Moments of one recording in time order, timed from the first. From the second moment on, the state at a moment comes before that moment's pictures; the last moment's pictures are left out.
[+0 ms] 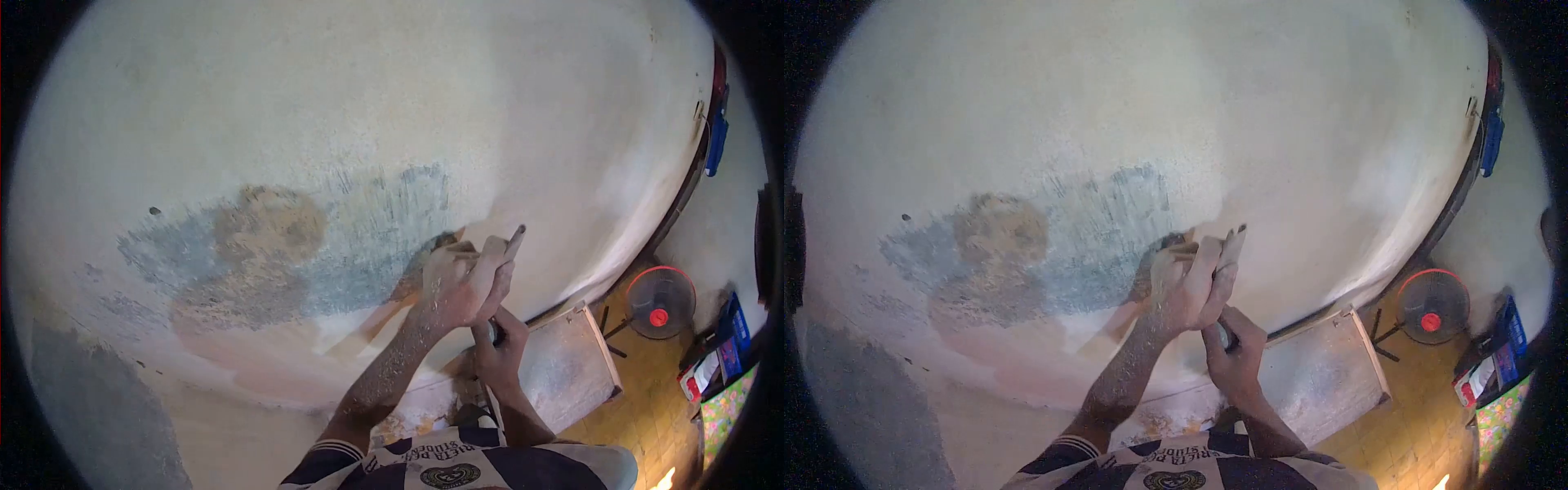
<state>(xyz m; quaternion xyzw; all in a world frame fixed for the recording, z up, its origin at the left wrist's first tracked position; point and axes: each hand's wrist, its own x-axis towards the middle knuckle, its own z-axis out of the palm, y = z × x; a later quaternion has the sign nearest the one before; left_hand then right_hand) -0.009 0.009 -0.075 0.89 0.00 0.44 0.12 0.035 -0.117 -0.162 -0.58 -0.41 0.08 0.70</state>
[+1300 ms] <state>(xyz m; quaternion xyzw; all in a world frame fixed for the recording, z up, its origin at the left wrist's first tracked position) -0.007 0.008 -0.084 0.86 -0.01 0.47 0.18 0.040 -0.116 -0.169 -0.61 -0.43 0.02 0.67</state>
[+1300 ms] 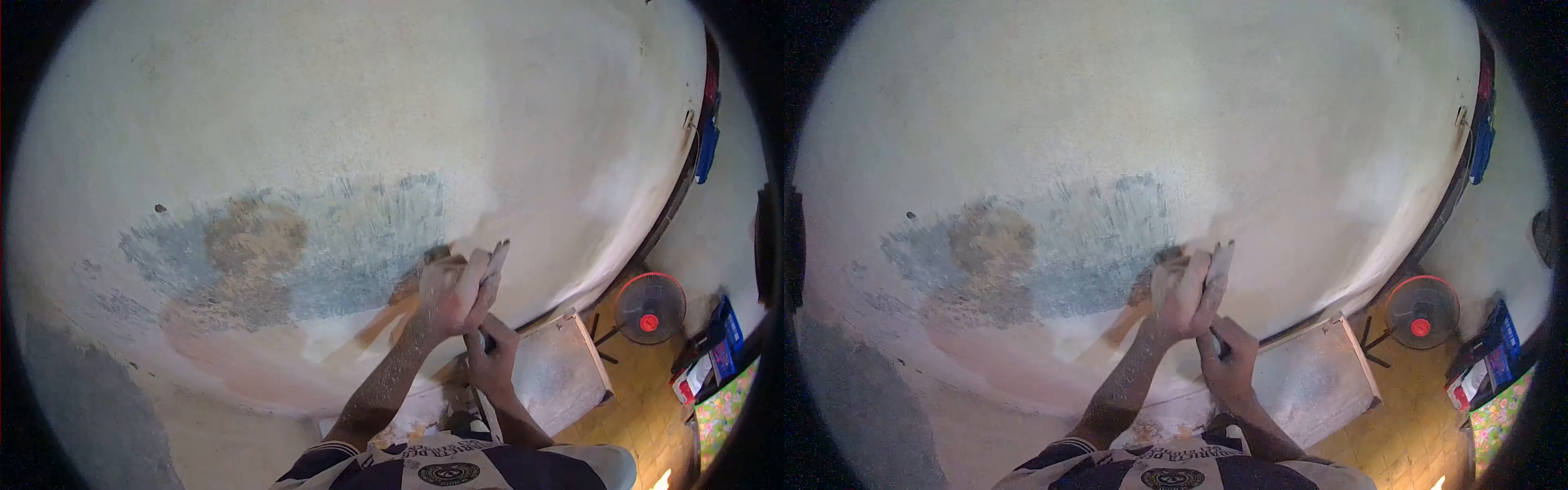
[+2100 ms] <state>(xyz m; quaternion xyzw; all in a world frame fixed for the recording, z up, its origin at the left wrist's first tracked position) -0.003 0.009 -0.072 0.88 0.03 0.46 0.09 0.040 -0.118 -0.157 -0.61 -0.40 0.07 0.68</state>
